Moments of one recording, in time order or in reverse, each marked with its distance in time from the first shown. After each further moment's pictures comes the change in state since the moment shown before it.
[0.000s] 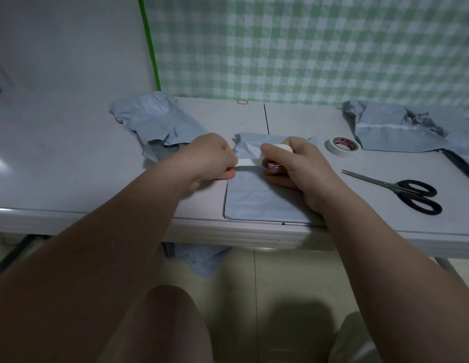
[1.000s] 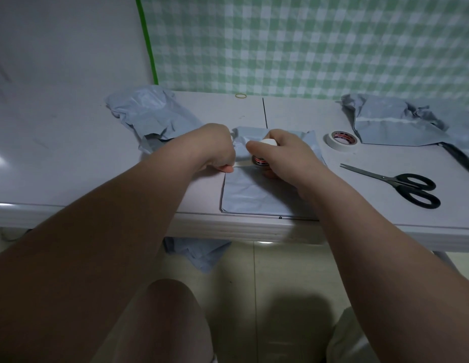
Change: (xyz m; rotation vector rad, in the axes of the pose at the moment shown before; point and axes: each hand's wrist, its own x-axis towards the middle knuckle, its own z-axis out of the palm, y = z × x) left_hand 0.011 0.020 0.003 0.525 -0.008 -0.035; right_hand 0.007 -0.005 0.012 -0.442 0.011 -0.062
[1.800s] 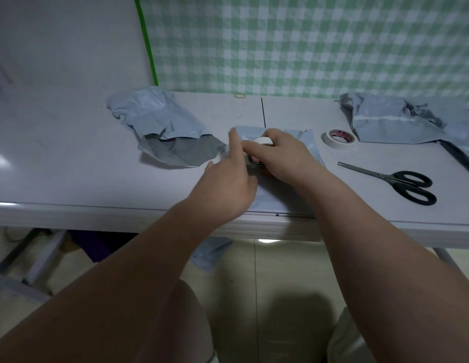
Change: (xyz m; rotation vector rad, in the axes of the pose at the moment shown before) left_hand -0.053 -0.010 0.053 0.011 0.151 0.340; right_hand -0.004 -0.002 -0.002 -0.107 -0.013 -0.069
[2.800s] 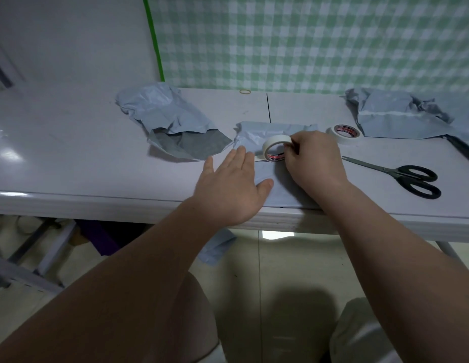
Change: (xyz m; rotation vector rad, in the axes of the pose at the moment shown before) left_hand -0.008 -0.003 0.008 0.407 -0.166 -0.043; right_hand -0.008 0.030 -0.016 -0.565 0.294 -0.213
